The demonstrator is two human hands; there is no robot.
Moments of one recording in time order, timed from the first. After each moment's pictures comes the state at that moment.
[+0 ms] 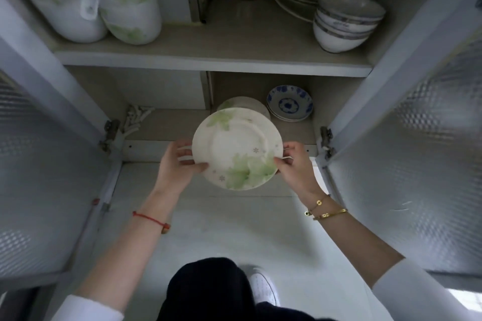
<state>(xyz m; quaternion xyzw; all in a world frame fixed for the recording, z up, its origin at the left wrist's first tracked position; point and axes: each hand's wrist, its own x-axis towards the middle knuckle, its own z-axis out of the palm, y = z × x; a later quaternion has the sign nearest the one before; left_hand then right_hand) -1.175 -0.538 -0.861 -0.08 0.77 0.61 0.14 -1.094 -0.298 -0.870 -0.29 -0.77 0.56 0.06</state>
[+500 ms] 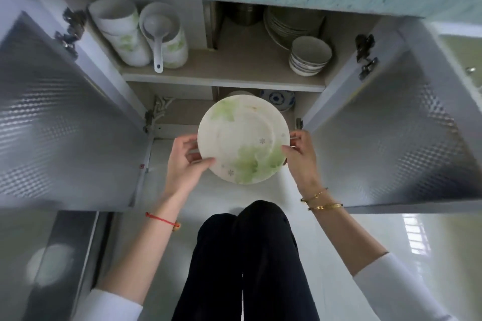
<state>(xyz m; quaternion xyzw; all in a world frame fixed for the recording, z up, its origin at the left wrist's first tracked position) -1.058 -0.573 -0.615 -0.07 0.74 0.65 0.16 -0.999 -0.342 -0.605 -0.34 -0.71 0.62 0.06</state>
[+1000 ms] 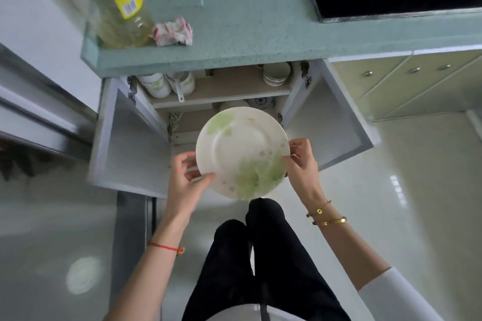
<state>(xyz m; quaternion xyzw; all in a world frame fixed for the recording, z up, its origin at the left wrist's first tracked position) -0.944 -0.659 -0.328 -0.05 0.74 0.64 0.20 -0.860 -0.431 -0.316 -0.37 -0.72 0.58 0.07</state>
